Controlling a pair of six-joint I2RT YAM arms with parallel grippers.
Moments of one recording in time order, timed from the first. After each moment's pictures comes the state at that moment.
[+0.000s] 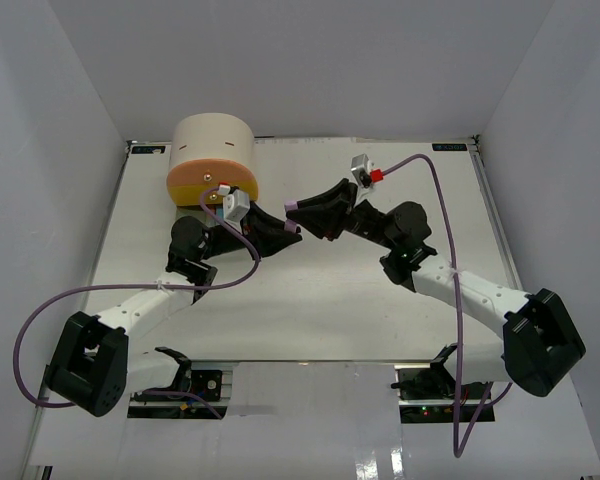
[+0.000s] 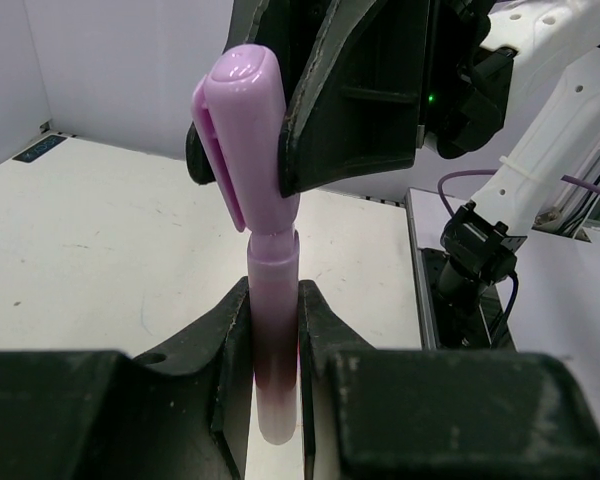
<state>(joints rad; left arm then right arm) -0.45 1.21 0.61 0.96 0.92 -0.41 0.72 1.31 0.82 0.91 -0.58 0.49</state>
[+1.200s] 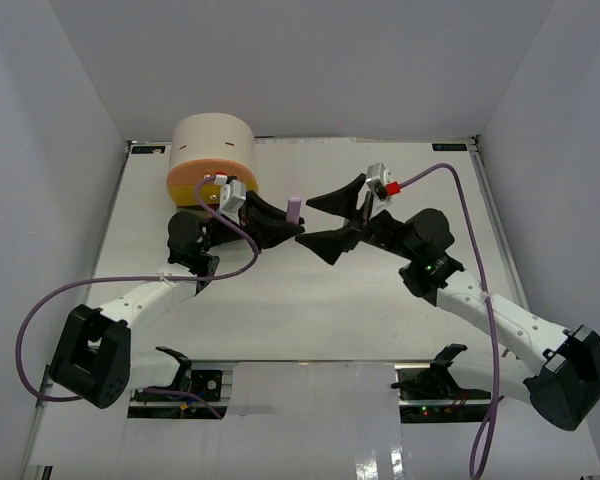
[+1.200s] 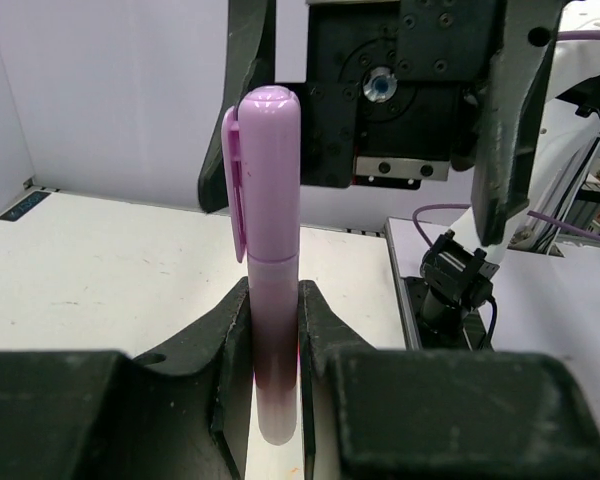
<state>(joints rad) -0.46 1.26 0.69 1.09 0.95 -0.52 0.73 1.12 0.79 0.72 -0.58 0.38</state>
